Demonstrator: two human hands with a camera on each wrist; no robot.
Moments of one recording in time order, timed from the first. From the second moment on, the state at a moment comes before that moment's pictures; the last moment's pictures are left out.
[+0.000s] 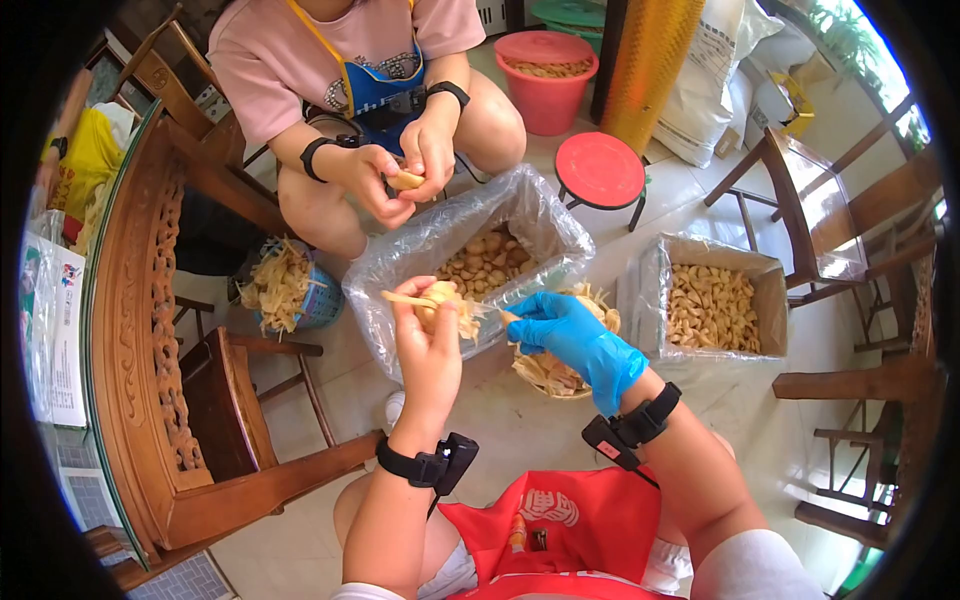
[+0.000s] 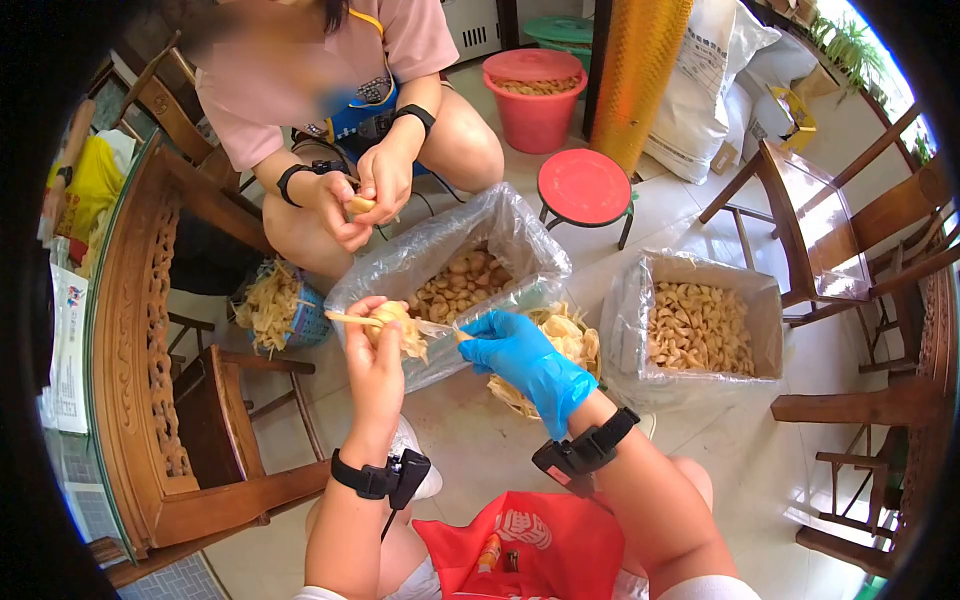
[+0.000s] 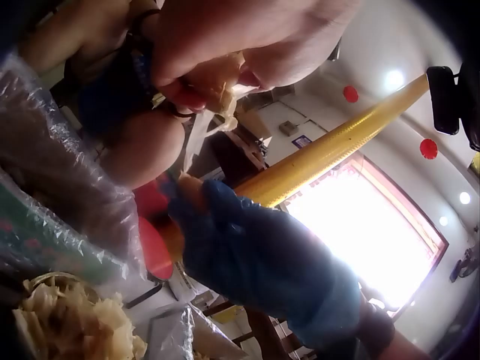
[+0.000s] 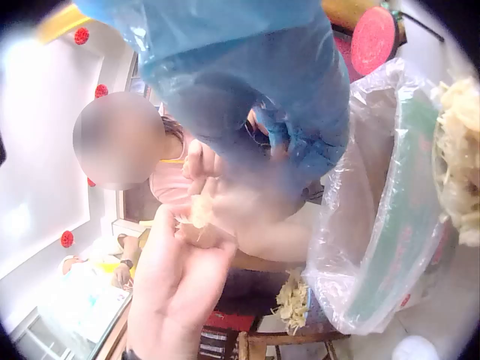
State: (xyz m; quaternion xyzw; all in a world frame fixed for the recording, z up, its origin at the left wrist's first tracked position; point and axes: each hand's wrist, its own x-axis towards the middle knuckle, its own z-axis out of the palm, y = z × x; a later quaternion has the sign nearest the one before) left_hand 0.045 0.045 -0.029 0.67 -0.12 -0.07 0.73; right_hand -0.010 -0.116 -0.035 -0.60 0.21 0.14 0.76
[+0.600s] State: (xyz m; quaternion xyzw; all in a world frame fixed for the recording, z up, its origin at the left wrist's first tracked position) left_hand 0.042 0.047 -0.017 0.62 -0.09 -0.19 0.75; right_hand -0.006 -0.105 -0.044 -0.73 0.14 -0.11 0.66
